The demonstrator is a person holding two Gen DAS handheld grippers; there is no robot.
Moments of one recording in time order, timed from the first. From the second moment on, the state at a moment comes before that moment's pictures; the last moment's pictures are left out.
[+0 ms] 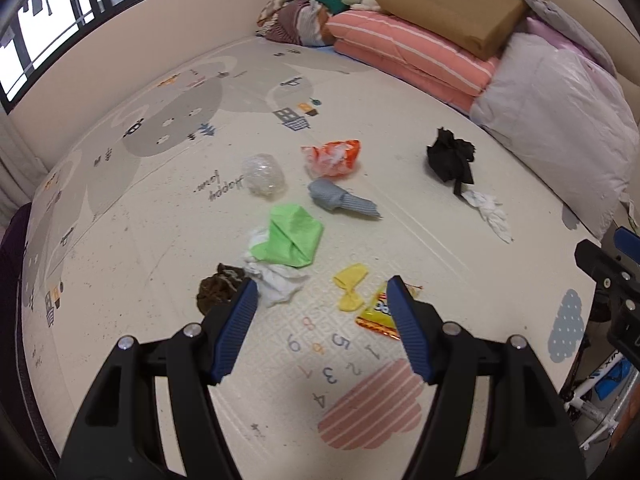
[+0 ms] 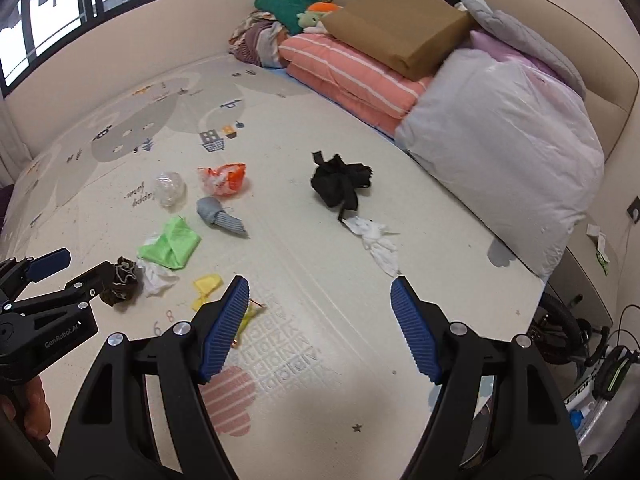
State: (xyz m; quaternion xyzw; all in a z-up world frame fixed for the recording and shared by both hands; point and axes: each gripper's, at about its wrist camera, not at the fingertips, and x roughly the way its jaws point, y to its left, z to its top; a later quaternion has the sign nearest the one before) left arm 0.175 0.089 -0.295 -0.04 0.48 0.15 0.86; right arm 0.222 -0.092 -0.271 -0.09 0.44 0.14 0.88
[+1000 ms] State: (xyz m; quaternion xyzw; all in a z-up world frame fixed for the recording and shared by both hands) left arm 0.172 0.147 -0.341 -0.10 0.50 0.23 0.83; right arm 0.258 -0.028 -0.321 -0.15 0.45 0.23 0.85
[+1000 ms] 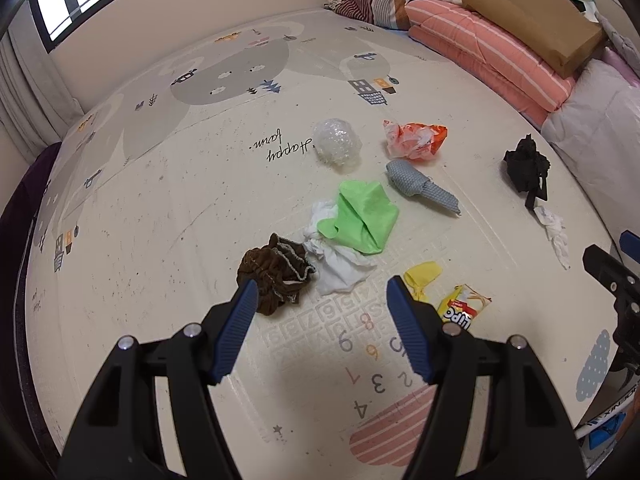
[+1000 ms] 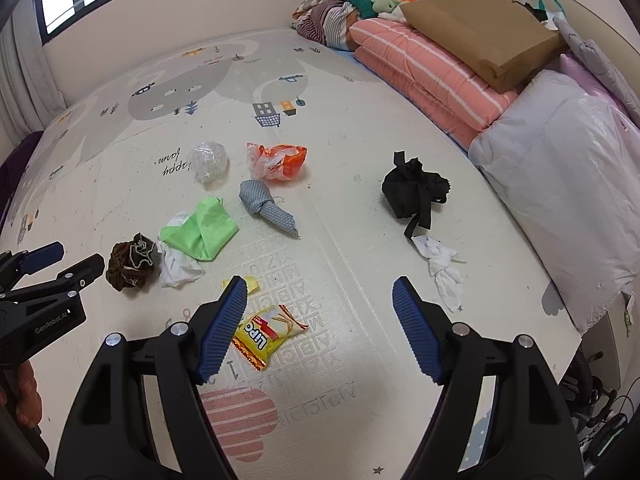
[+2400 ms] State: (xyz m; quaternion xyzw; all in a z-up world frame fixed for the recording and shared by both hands) left arm 0.221 0.123 -0.474 -0.09 0.54 0.16 0.82; right arm 0.300 -0.004 -0.494 -0.12 0.53 0.24 0.81
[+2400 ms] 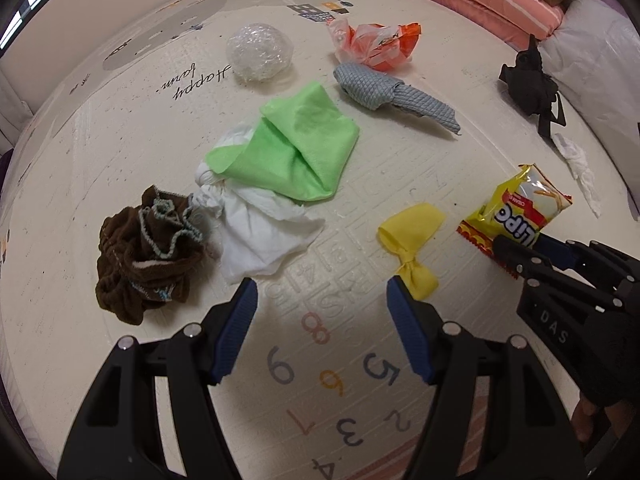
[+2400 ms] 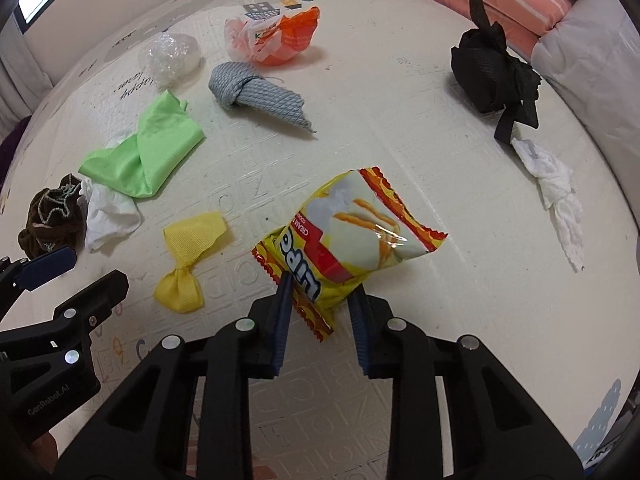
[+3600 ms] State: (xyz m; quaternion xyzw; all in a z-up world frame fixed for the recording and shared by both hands) left arm 0.248 0.038 -0.438 -0.04 0.52 0.06 0.85; right arm 0.282 -0.082 -0.434 -0.08 0.50 0.21 0.84
